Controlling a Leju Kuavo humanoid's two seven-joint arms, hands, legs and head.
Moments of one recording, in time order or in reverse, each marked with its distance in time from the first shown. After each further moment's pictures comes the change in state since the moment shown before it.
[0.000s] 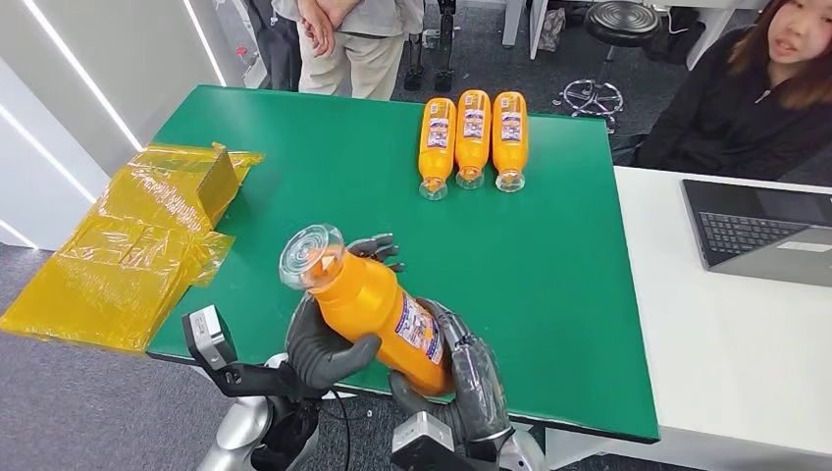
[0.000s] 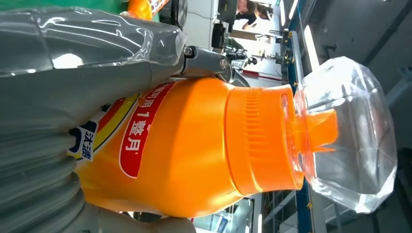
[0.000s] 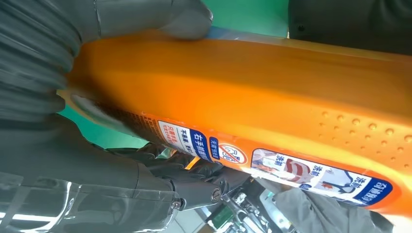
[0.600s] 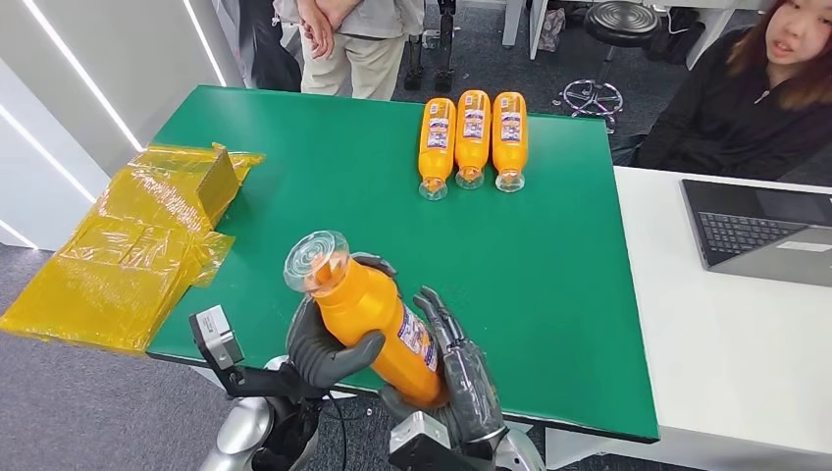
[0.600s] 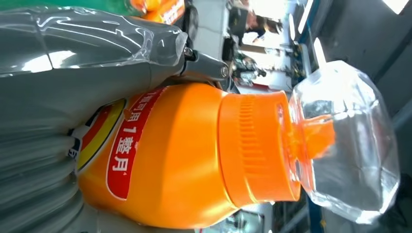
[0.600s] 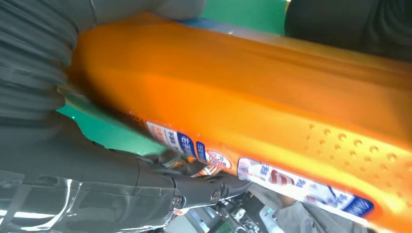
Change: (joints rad) left arm 0.010 0.005 -0.001 -0.002 -0.041 0.076 0.013; right arm 0.005 0.004 -0.009 0.016 -0.052 0.007 -0.034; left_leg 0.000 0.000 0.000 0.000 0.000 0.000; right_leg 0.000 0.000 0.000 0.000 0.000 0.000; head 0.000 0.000
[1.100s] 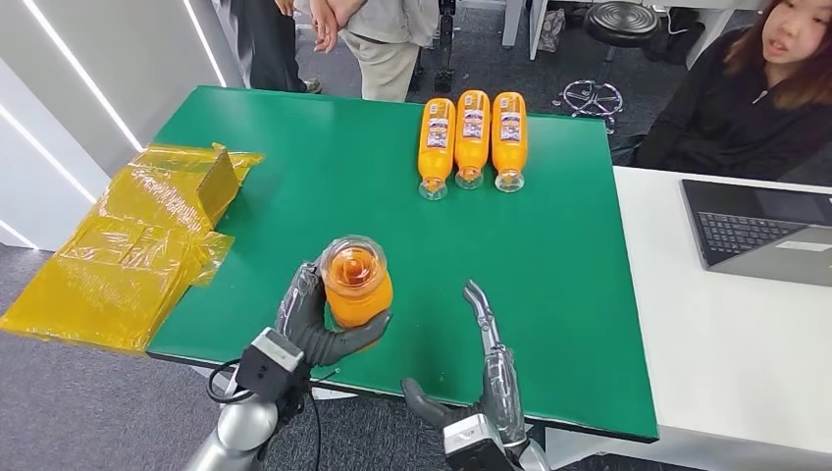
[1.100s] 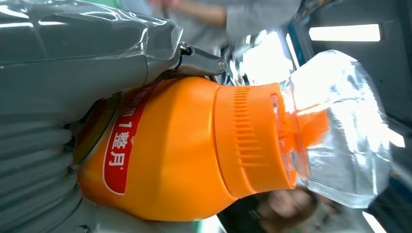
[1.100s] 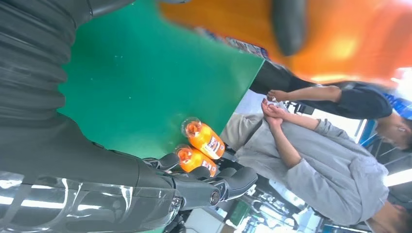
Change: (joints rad) left arm -0.063 0.062 0.037 0.054 -0.615 0.321 -0.004; right arm 0.043 0.004 -0.020 0.000 -0.219 -0.204 -0.185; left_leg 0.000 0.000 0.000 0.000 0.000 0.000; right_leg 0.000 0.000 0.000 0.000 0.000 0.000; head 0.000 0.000
